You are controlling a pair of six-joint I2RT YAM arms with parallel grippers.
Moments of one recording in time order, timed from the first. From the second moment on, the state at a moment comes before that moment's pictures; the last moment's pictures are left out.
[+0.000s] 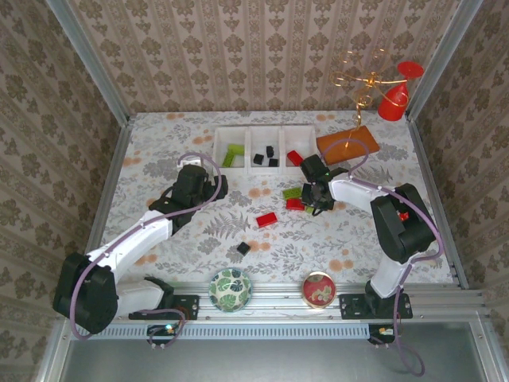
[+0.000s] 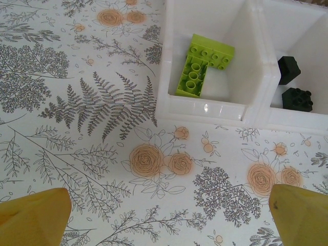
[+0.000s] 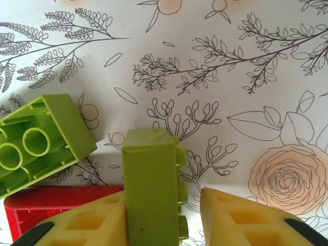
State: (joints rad) left arm -0.53 1.20 0.74 -0.20 -0.26 -0.46; right arm 0.41 1.75 1.06 -0.56 0.12 0.68
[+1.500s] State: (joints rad) left arm -0.51 1.19 0.70 -0.19 -0.26 -0.48; right arm 0.53 1.74 1.39 -0.62 0.18 0.59
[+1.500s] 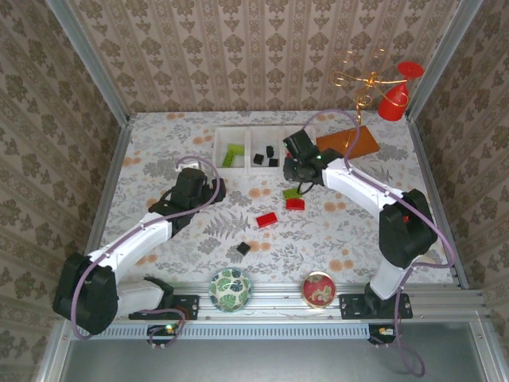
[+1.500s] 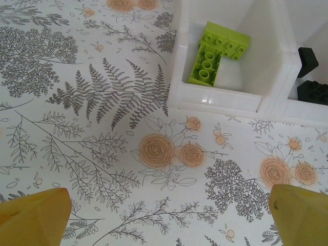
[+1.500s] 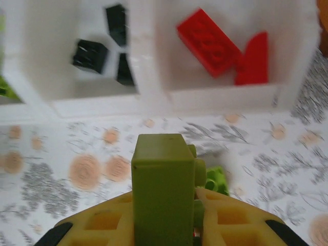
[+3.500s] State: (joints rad) left arm -0.49 1.10 0.62 -0.19 -0.23 -0.48; right arm 0.64 2.57 2.53 -0.72 0.10 0.39
